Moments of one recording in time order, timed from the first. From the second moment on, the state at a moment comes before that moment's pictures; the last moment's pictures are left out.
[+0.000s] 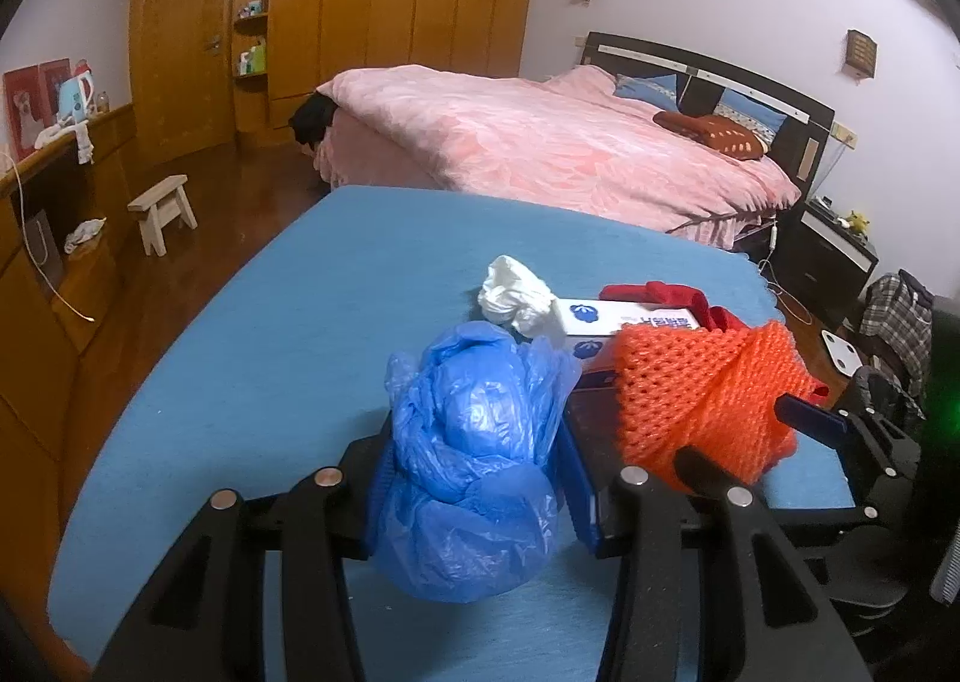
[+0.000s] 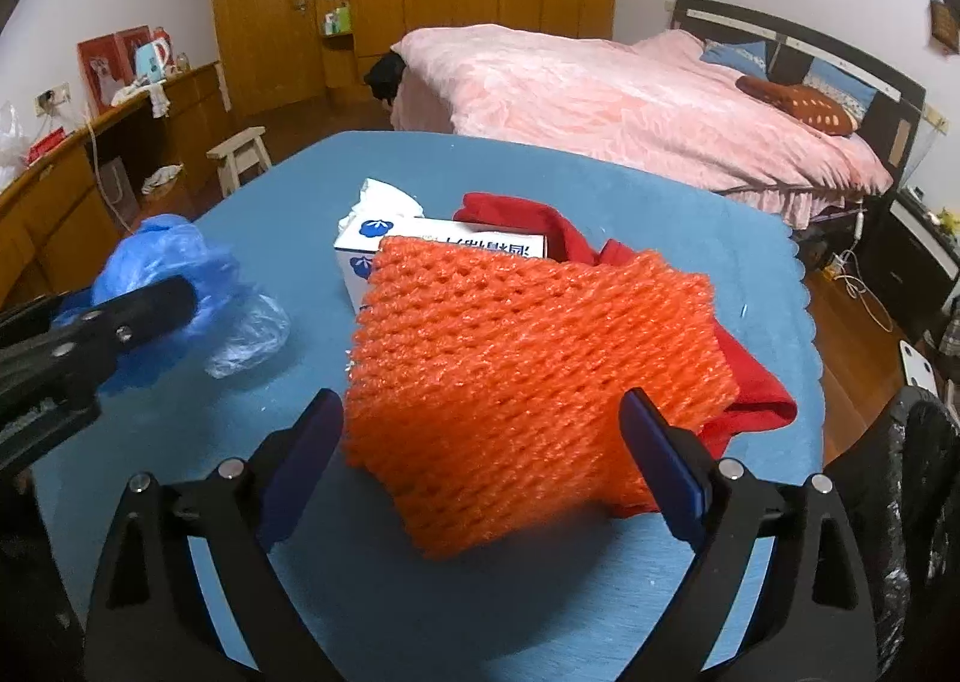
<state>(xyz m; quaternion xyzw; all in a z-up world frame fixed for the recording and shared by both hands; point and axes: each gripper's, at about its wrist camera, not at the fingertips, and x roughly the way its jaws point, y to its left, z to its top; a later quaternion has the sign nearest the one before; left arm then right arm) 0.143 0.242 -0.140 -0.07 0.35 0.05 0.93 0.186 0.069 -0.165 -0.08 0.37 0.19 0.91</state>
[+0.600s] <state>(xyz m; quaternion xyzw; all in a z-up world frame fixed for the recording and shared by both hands) 0.143 0.245 -0.151 -0.08 0.36 0.05 0.93 0.175 0.054 -0.177 -0.13 0.39 0.16 0.90</state>
